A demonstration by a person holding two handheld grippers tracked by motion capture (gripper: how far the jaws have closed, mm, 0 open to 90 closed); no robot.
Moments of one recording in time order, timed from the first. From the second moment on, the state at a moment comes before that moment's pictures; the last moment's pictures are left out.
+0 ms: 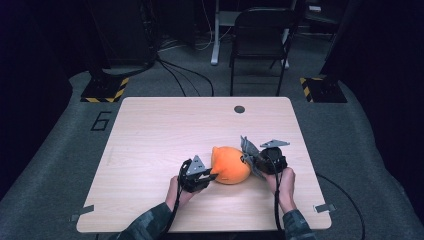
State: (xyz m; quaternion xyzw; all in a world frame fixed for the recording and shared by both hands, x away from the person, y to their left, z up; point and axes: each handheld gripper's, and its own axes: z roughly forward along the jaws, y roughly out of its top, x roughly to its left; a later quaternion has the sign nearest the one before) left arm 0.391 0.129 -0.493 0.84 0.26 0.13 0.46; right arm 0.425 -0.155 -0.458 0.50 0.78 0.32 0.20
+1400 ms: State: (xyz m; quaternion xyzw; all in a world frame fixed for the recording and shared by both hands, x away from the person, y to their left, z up) left arm 0.390 0.127 -0.493 0.83 0.25 0.14 0.47; right arm 0.407 -0.120 -0.432 0.45 0.79 0.36 0.21
